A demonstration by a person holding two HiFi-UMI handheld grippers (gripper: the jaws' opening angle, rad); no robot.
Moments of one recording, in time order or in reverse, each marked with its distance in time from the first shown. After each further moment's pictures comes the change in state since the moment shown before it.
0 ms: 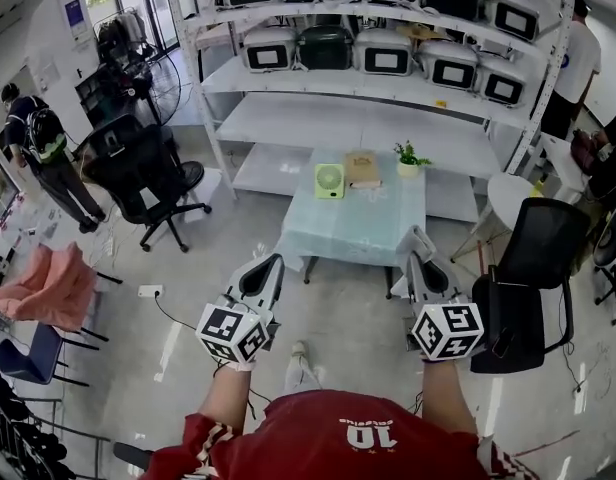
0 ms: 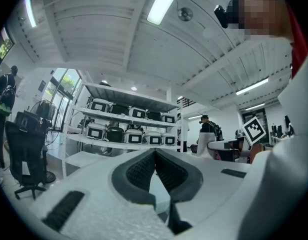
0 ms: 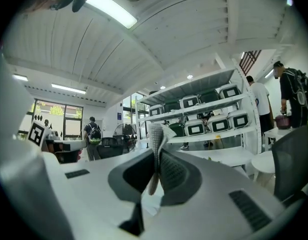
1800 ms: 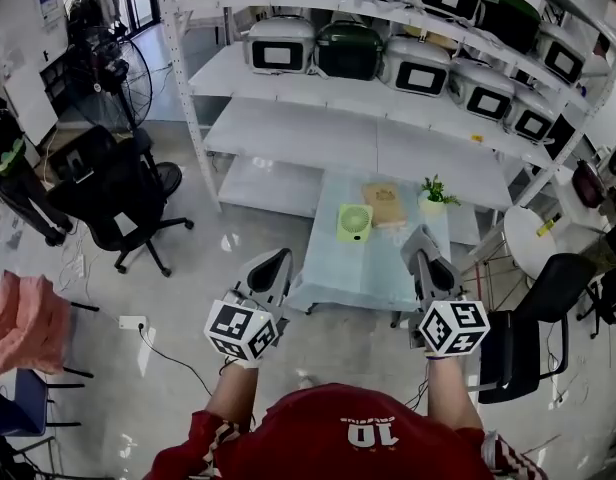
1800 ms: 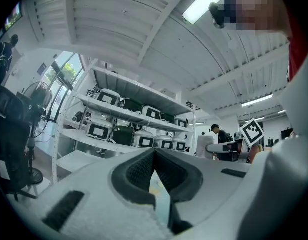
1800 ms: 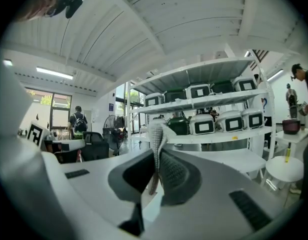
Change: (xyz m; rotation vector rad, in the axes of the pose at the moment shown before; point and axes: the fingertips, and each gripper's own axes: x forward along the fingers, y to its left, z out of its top) left arm 0.165 0.312 0.002 -0.106 -0.029 -0.079; right arm 0.335 0.058 0.010 -0.043 0.079 -0.096
